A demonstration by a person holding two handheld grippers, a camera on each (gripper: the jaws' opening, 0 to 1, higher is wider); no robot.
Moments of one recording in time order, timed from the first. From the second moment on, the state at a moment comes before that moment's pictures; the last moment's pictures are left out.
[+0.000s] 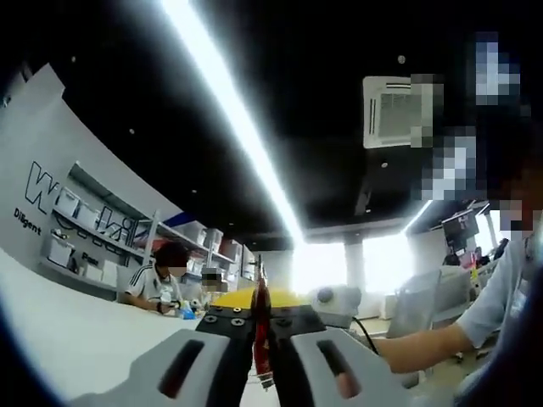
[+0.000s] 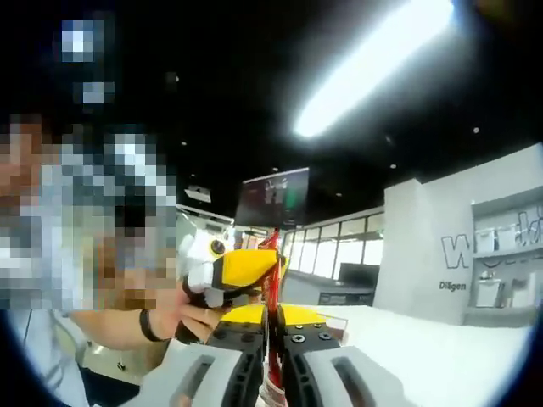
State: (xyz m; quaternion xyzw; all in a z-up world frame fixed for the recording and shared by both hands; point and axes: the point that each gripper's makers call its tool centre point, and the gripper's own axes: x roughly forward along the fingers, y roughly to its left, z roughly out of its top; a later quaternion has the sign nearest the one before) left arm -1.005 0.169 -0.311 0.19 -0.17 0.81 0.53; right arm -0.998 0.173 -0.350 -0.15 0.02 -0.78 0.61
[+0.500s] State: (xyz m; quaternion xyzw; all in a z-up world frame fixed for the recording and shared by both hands) left arm -1.004 0.159 -0.303 0.21 -0.16 0.81 0.53; right arm -1.000 0.173 -0.354 -0.15 0.04 -0.79 0.60
